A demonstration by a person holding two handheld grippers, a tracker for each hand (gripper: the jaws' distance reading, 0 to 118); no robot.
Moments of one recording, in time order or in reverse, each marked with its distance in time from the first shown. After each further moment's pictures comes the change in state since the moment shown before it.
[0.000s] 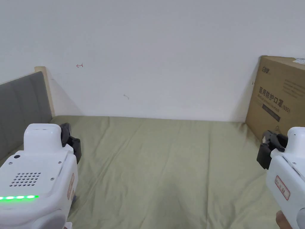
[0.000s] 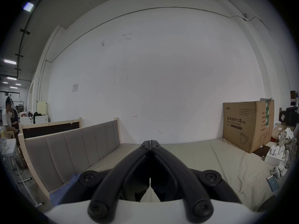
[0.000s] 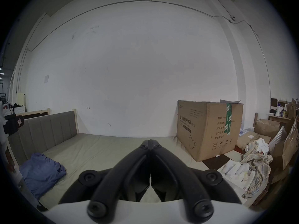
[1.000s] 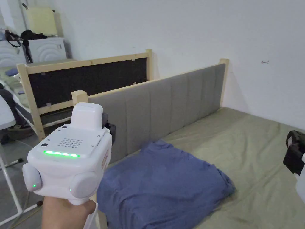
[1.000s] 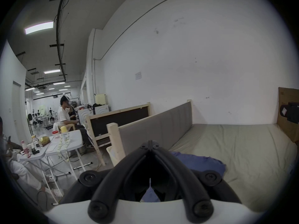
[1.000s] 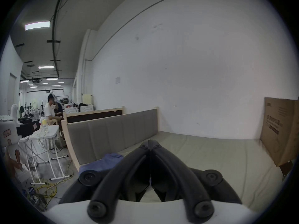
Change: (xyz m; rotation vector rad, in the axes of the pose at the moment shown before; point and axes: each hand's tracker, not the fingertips) left arm -0.255 0.007 0.155 -0.199 0.586 -0.072; right arm -0.302 0.000 0.018 -0.012 0.755 -0.013
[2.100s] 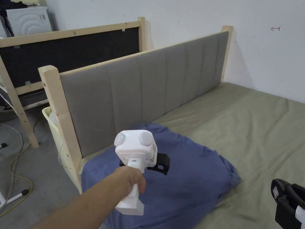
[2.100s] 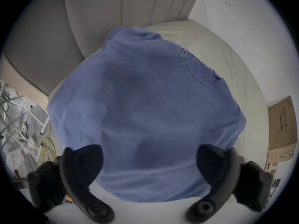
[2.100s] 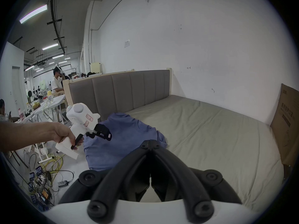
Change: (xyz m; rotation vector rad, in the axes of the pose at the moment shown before) left arm 0.132 -0.189 -0.335 -1.097 -0.270 0.123; right arm 0.009 -0.097 -0.051 -0.354 0.096 0.029
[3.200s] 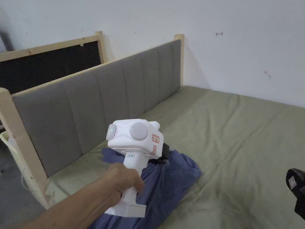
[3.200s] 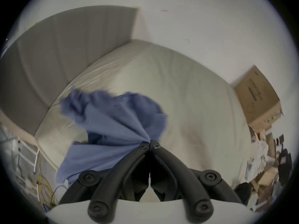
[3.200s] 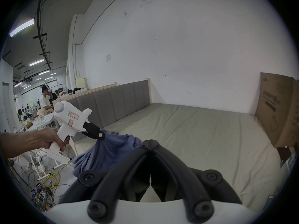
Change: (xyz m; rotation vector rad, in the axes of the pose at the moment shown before) left arm 0.152 -0.027 0.130 0.179 -0.330 -0.288; right arm 0.076 -0.002 0.098 0.109 -0.149 -0.127
